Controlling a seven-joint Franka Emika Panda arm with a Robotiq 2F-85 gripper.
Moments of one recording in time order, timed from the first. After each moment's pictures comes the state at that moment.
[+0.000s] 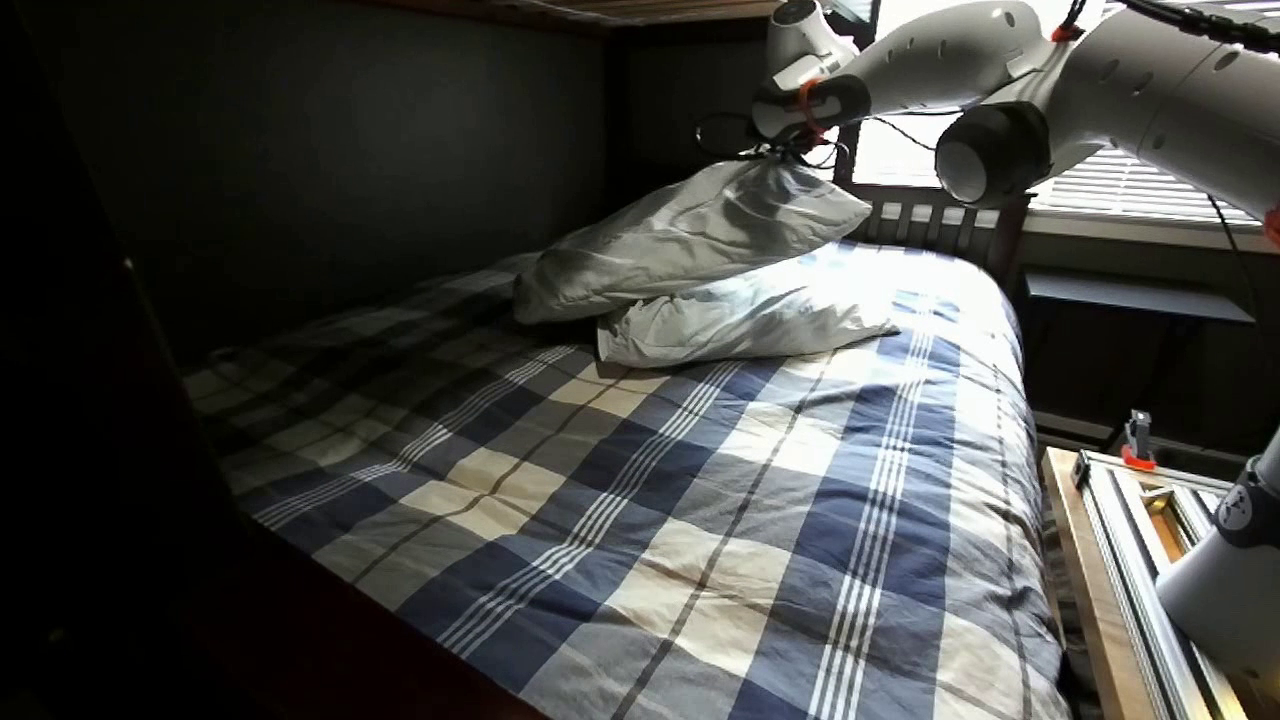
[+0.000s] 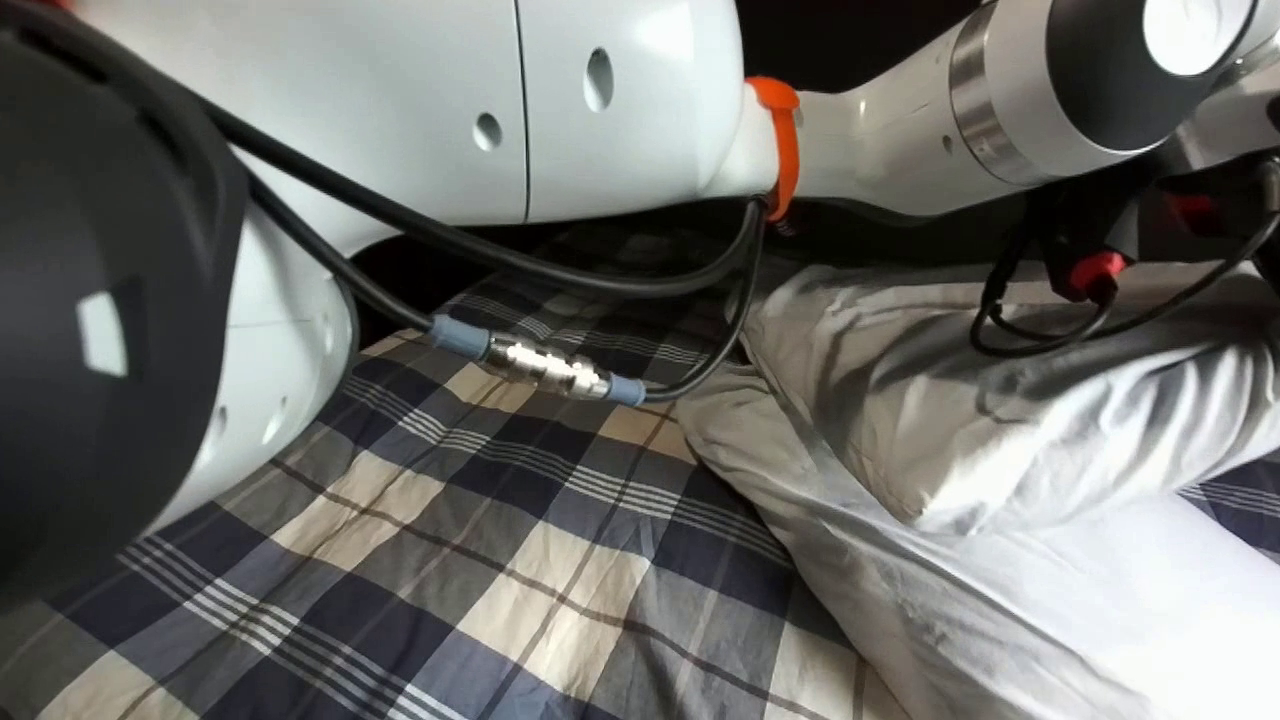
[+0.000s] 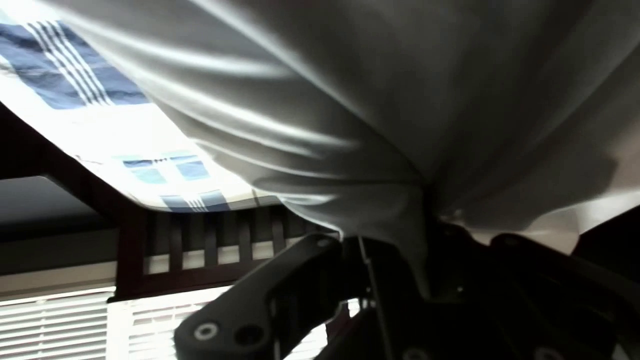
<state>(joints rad) -0.65 1.19 -0.49 -0.46 -0.09 2.25 0.97</state>
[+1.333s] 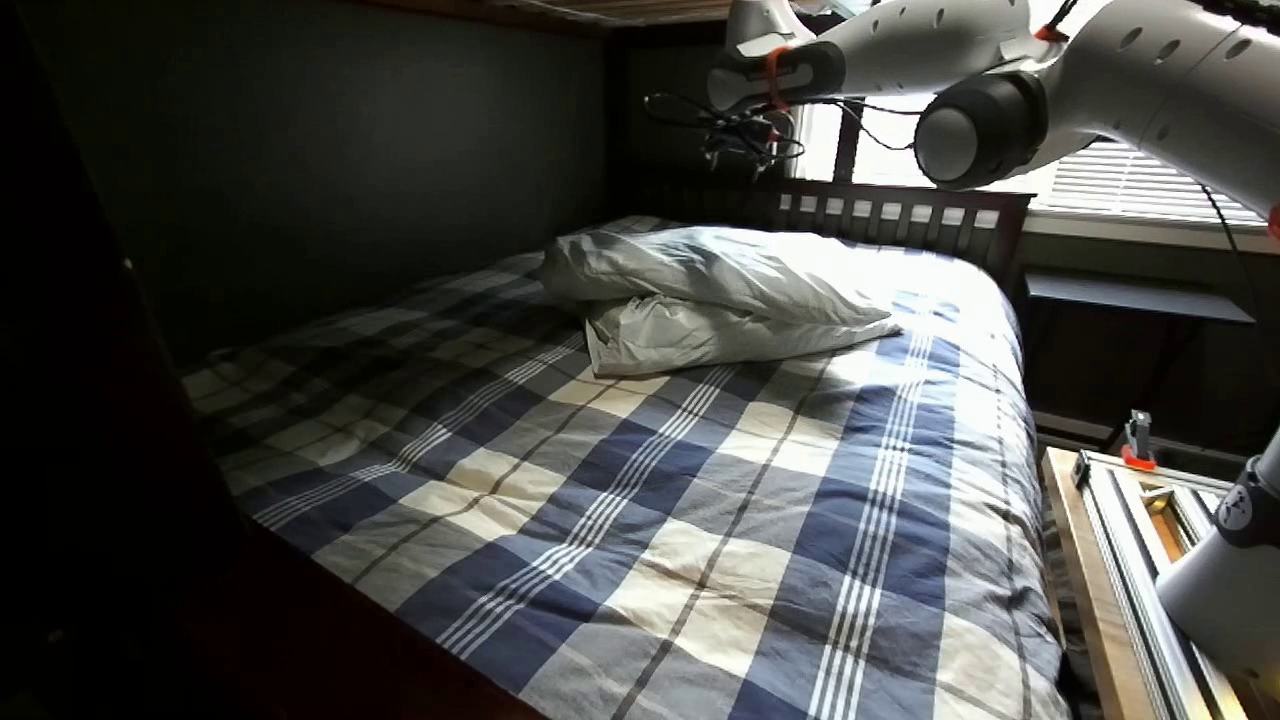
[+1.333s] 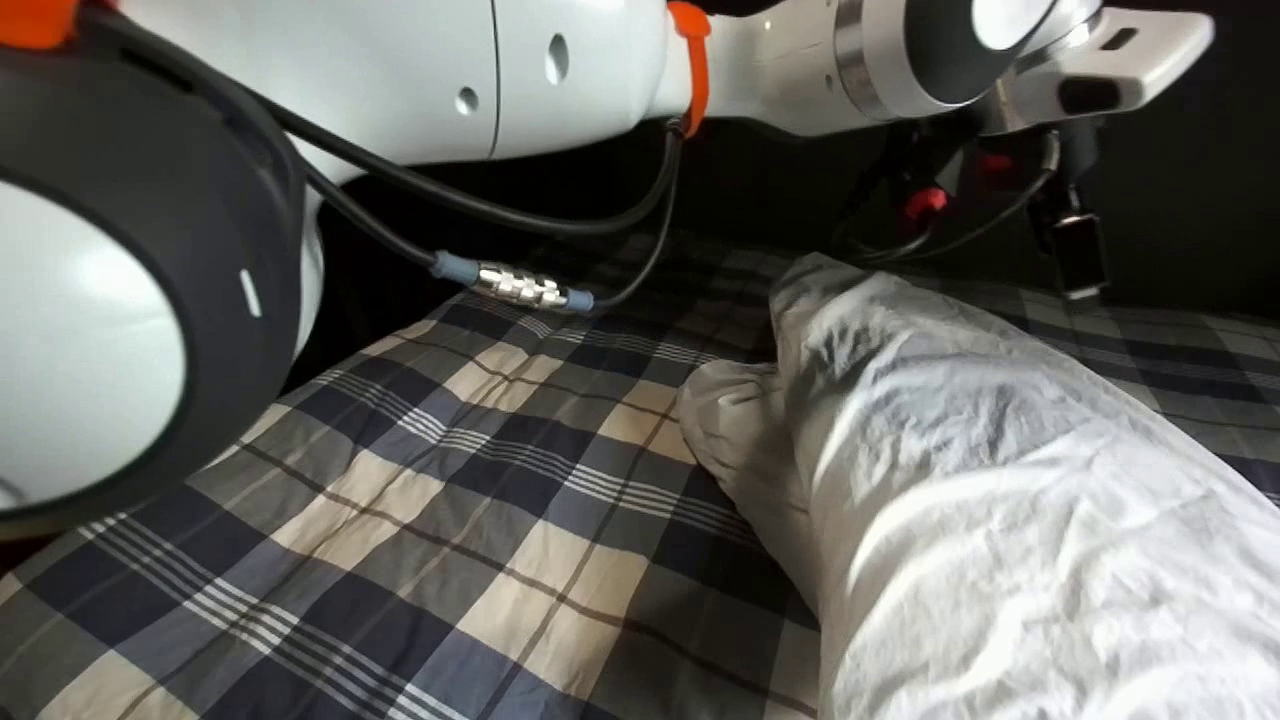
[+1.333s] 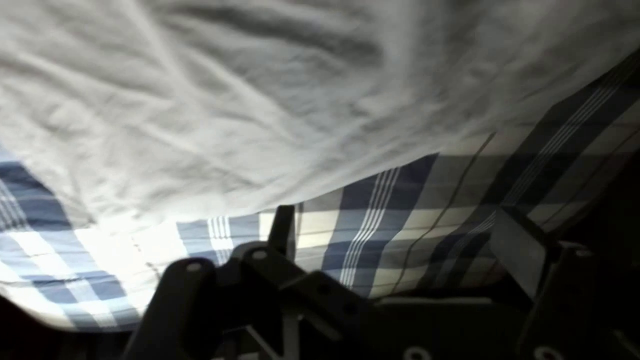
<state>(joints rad) -0.58 1.14 -0.23 -0.45 -0.09 2.11 0.89</state>
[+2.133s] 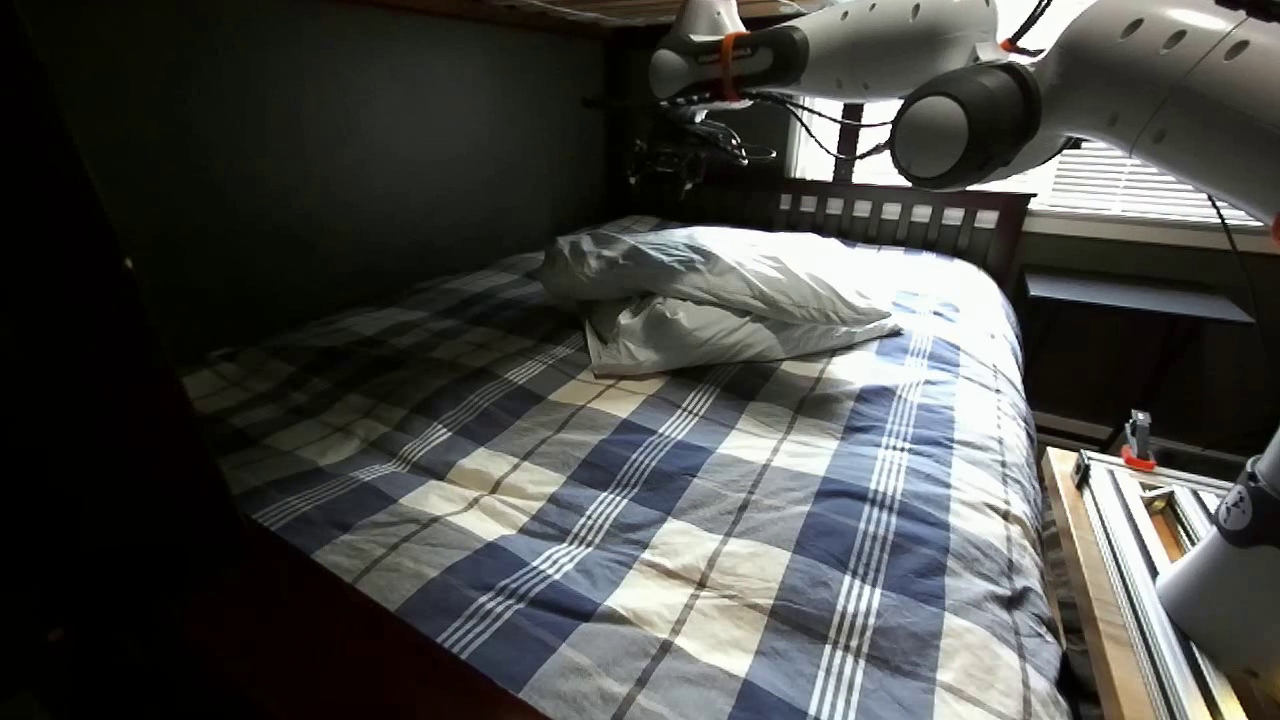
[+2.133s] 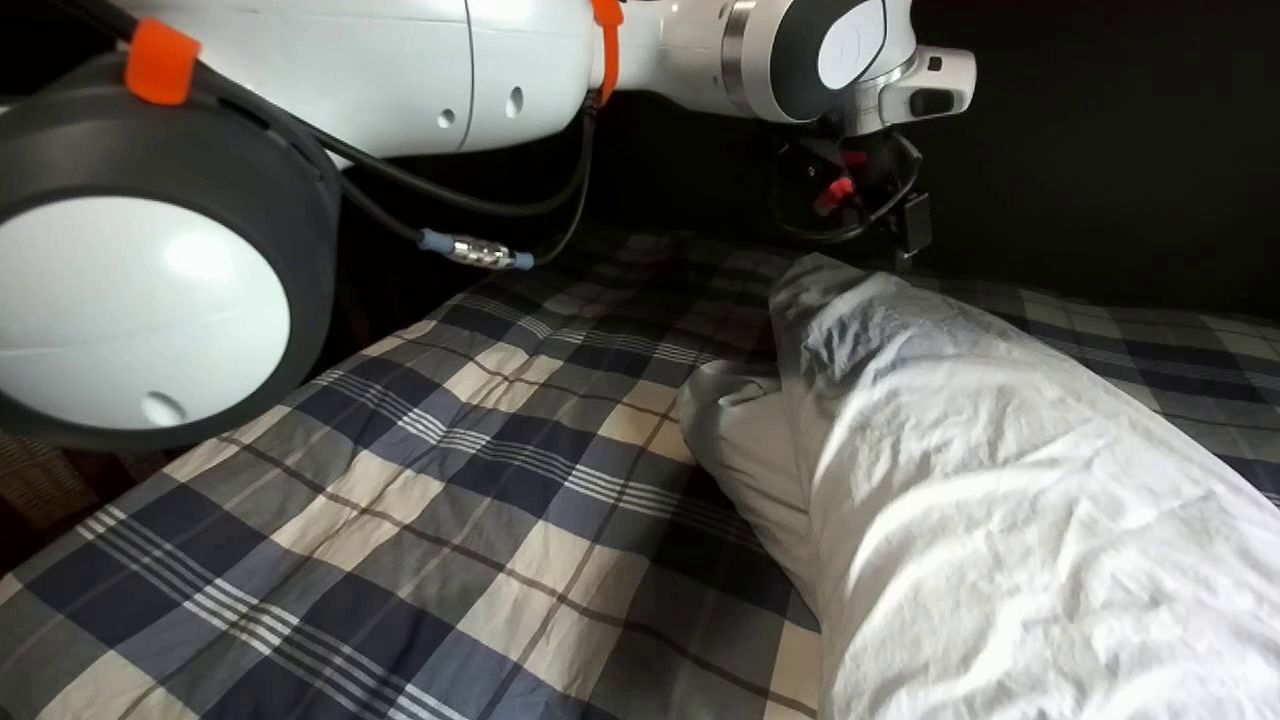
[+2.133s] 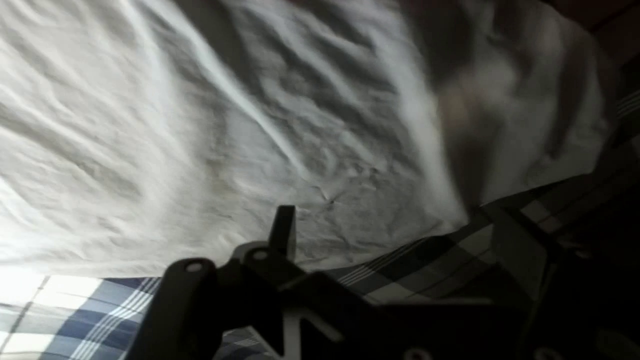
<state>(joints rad) -0.47 1.15 -0.08 -0.45 0.03 2.08 0.34</state>
